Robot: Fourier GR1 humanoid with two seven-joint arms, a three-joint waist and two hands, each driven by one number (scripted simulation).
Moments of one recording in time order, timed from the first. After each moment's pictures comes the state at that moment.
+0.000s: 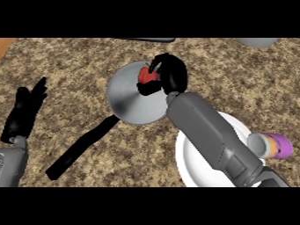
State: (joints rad) left arm -0.23 0.29 0.13 -1.32 -0.16 0.01 0.26; right arm -0.98 0.00 0.46 -0.67 0.39 -0.59 0.47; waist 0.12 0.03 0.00
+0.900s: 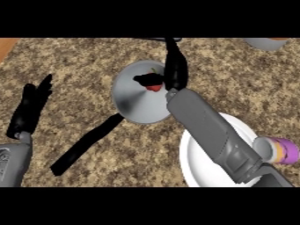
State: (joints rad) left arm -0.27 0.29 0.12 -1.28 -0.17 0.00 0.26; right arm -1.02 0.00 0.46 -0.59 0.01 -0.82 0.14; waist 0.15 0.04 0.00
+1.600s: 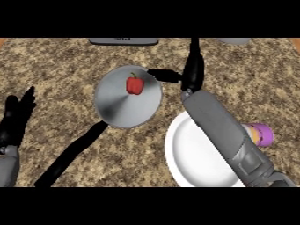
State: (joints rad) left arm -0.17 0.31 0.18 -1.29 -0.16 0.03 0.24; right arm -0.93 -0.05 0.37 -0.65 -0.14 -0.91 -0.01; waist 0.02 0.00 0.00
